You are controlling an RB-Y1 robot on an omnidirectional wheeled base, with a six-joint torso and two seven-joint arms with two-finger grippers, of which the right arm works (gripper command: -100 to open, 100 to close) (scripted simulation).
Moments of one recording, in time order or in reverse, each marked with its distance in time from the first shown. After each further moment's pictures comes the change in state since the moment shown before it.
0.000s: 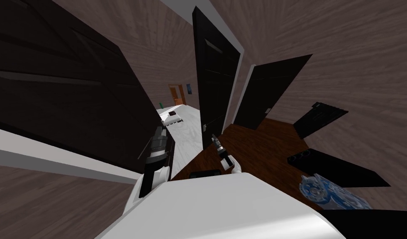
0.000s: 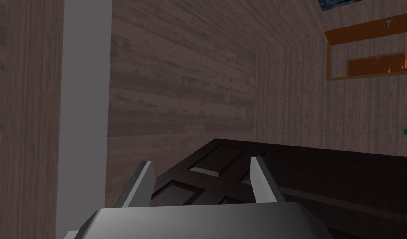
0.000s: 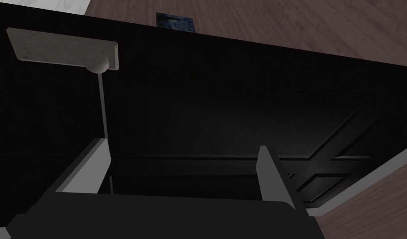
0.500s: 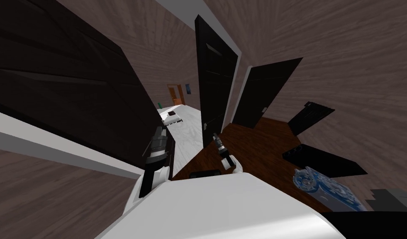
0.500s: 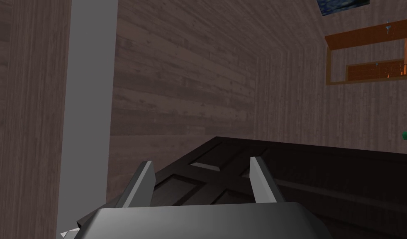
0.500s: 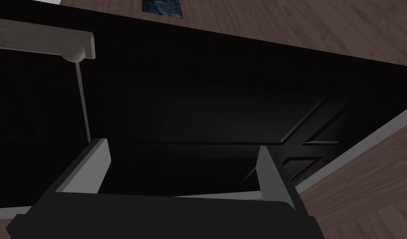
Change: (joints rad) arm 0.043 -0.006 -0.013 -0.104 -0.024 0.015 0.030
